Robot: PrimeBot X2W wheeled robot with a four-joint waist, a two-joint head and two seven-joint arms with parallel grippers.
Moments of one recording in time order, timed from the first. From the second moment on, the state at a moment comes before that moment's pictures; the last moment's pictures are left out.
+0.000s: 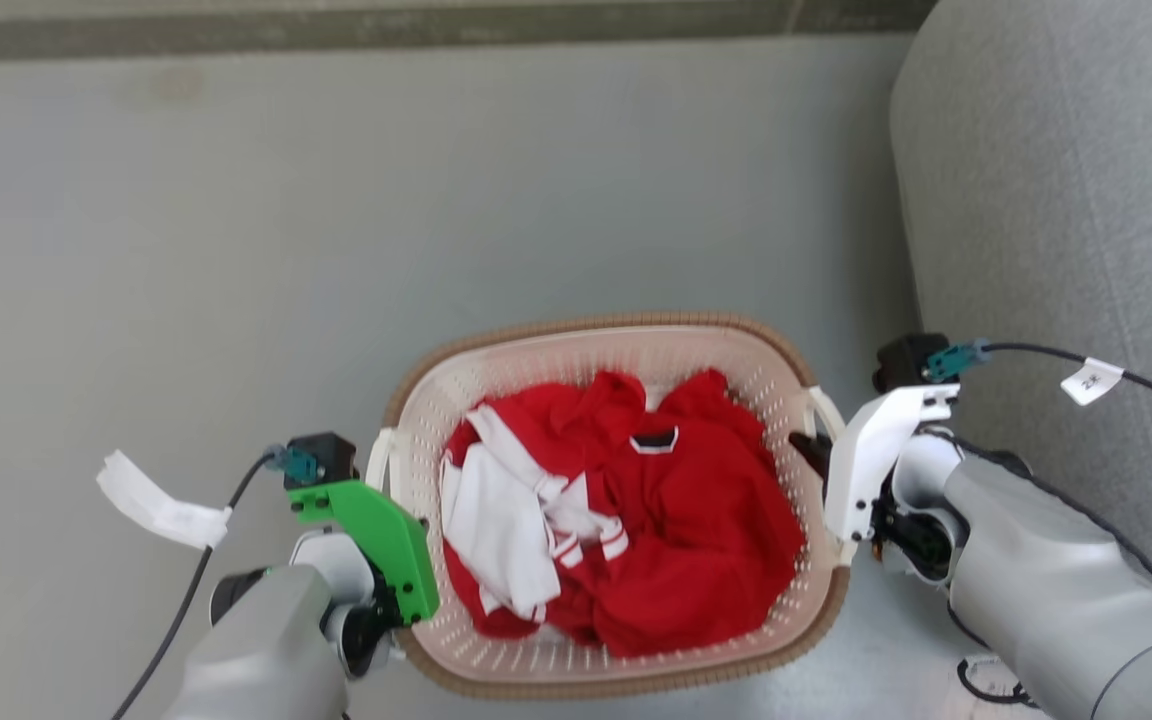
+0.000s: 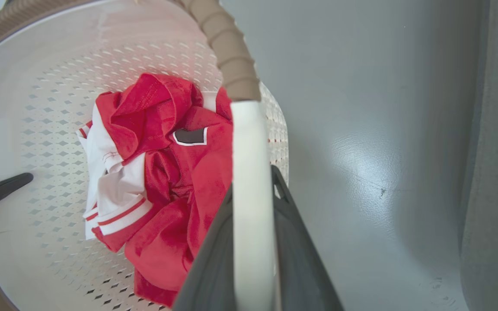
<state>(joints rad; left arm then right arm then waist) -0.62 0.01 -0.84 1.11 -1.05 -0.10 0.10 -0.64 -0.20 0.95 0.98 1.04 0.12 0.12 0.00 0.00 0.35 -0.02</state>
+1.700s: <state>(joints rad) -0.47 0.01 -0.91 1.15 -1.16 -0.11 0.25 -0.53 -0.14 1.02 1.08 1.12 0.12 0.28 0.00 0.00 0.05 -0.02</state>
